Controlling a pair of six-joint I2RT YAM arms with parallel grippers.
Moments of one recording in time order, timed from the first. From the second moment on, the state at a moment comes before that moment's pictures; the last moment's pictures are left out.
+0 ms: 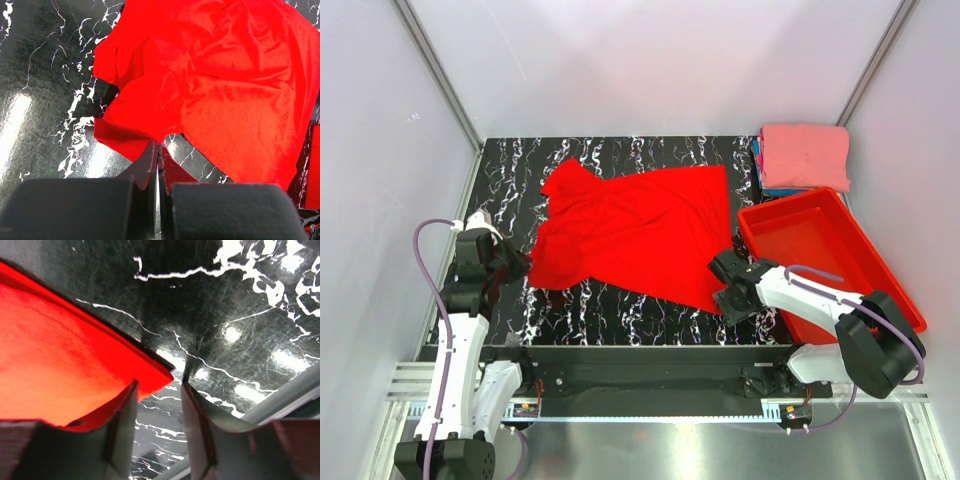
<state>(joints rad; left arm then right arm) 0.06 0.72 0.73 -0.68 0.11 -0.55 0.64 1.31 0.64 -0.78 0.18 1.77</state>
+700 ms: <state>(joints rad) 0.06 0.71 0.83 -0.71 0.13 -0.58 0.65 1.20 0.75 -0.72 0.46 1.43</state>
